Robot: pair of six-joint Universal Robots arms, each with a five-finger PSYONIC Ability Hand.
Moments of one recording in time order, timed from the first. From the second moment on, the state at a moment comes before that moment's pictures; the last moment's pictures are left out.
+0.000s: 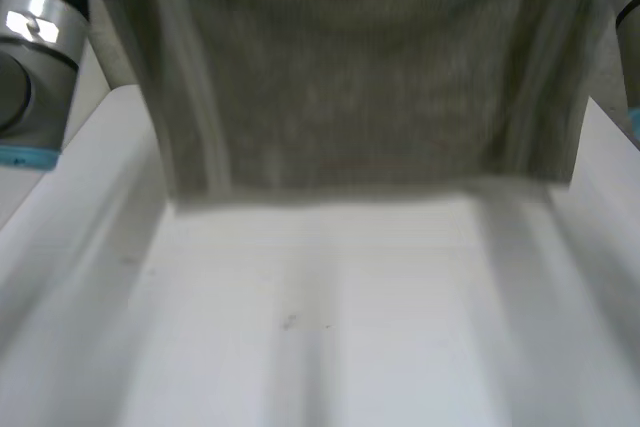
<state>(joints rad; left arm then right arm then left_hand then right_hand) 4.49 -1.92 -1.21 3.82 -1.35 3.51 1.84 -1.24 1.02 -0.34 1.56 2.42 1.18 1.22 1.22 1.22 1.03 1.07 1.17 1.19 1.20 0.96</state>
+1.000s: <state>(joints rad) 4.62 -1.96 -1.80 3.69 -1.29 3.58 1.59 -1.06 1.61 -0.08 1.27 2.83 1.18 1.22 1.22 1.22 1.03 0.81 0.81 0.80 0.80 0.63</state>
